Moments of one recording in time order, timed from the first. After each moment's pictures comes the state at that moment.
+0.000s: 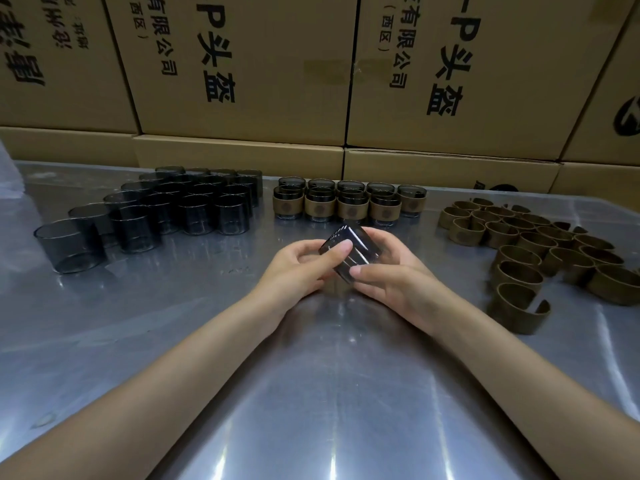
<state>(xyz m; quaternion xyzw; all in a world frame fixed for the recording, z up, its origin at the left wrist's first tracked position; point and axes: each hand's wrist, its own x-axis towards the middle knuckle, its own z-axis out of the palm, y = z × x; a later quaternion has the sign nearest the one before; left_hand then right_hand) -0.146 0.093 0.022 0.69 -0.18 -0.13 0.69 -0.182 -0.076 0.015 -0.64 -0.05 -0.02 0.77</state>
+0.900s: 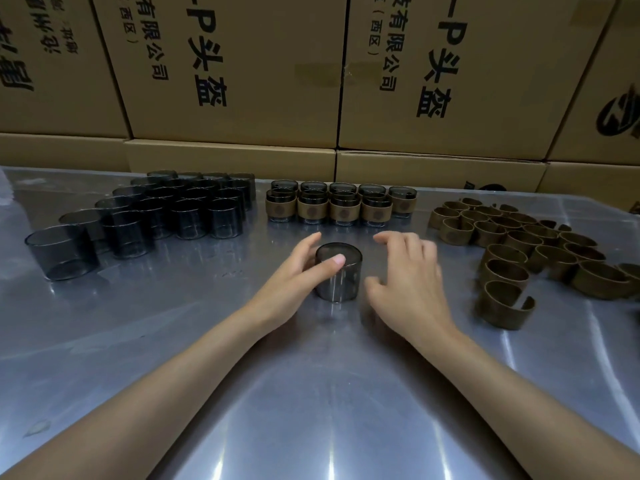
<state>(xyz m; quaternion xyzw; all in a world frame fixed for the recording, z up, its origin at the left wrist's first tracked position) -0.141 0.091 0.014 0.74 -0.26 -0.12 0.61 -0.207 -0.064 0.017 -0.94 0.10 -0.28 0.18</state>
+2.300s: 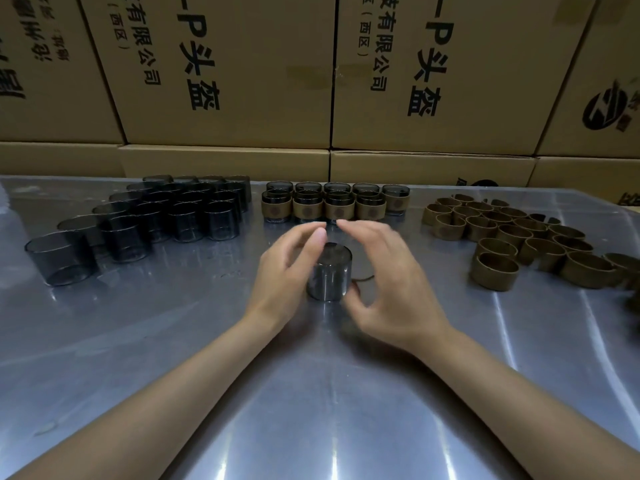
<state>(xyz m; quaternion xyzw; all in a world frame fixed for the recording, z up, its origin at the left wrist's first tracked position) -0.152 0.090 0.019 0.71 -0.31 0.11 0.62 -0.223 -0.057 0.023 -0.88 -0.17 -0.38 0.21</state>
